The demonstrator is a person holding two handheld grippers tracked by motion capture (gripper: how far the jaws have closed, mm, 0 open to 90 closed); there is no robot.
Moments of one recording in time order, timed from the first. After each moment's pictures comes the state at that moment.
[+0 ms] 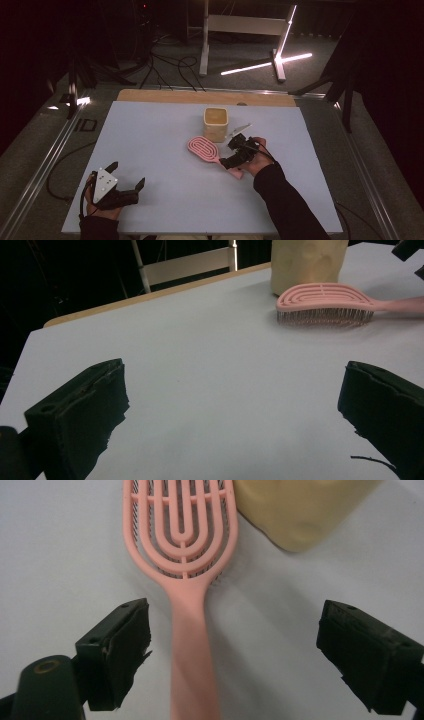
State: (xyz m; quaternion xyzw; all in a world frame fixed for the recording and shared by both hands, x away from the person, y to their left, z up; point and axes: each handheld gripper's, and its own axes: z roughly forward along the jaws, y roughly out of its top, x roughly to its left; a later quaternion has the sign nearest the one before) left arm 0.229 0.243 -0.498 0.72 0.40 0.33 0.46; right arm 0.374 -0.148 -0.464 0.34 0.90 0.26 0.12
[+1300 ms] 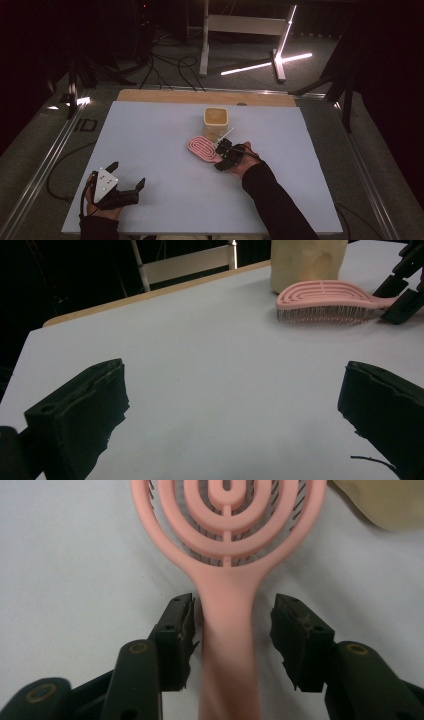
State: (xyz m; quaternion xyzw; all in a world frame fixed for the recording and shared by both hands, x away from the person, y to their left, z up) left arm 0.230 0.243 -0.499 0.72 0.40 0.33 0.45; right arm 0.385 -0.117 -0.498 0.31 0.93 0.19 0.06
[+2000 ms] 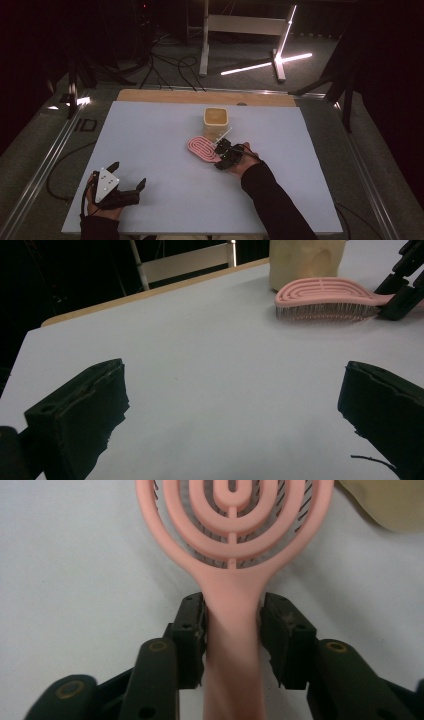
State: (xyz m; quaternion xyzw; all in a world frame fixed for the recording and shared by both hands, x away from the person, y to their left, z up) left arm 0.231 0.241 -0.499 0.73 0.40 0.33 0.45; right arm 0.385 -0.114 -0.498 0.31 0.93 0.19 0.06
